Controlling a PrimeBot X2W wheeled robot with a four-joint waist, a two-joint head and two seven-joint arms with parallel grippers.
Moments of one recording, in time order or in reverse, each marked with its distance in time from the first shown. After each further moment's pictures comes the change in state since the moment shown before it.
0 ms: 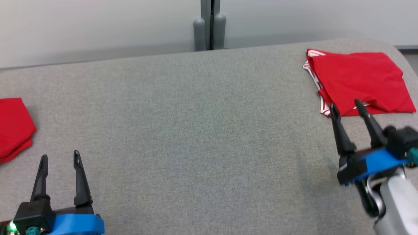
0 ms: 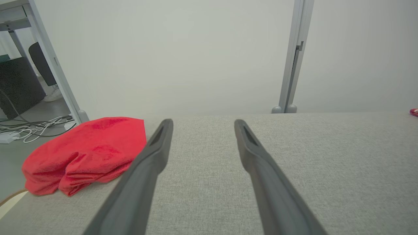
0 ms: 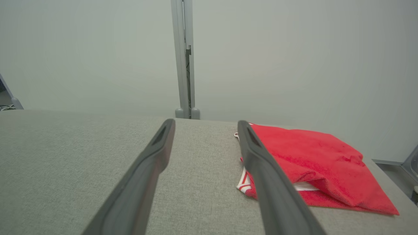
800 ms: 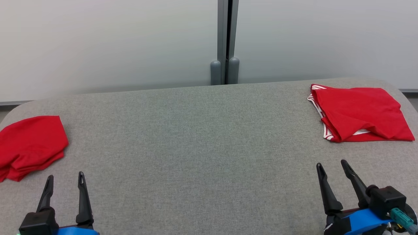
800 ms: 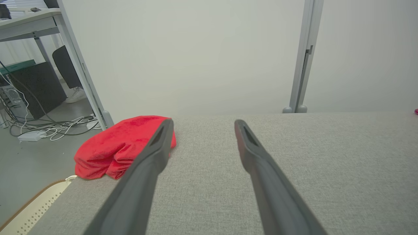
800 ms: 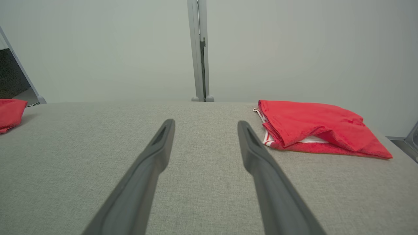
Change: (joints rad) left arm 0.078 0.035 -0.015 0.014 -0.015 -0.006 0.071; right arm 0.415 0.219 -0.153 -0.315 -0.183 0.000 0.146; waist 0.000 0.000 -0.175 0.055
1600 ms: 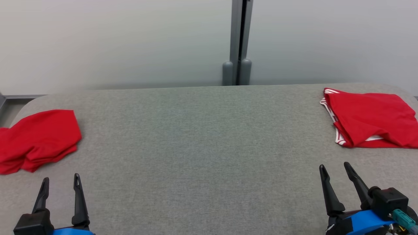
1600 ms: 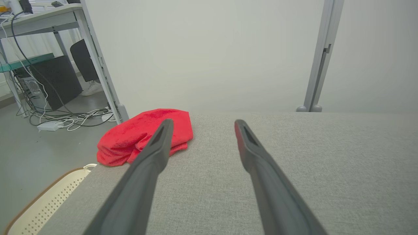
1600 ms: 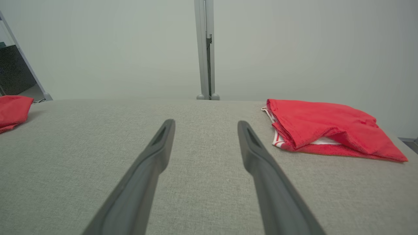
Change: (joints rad) left arm 0.016 0.016 0.002 -0.013 -0.024 0.015 0.014; right arm 0.013 0.019 -0.025 -0.007 -0.016 0.000 0.018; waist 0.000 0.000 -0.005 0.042
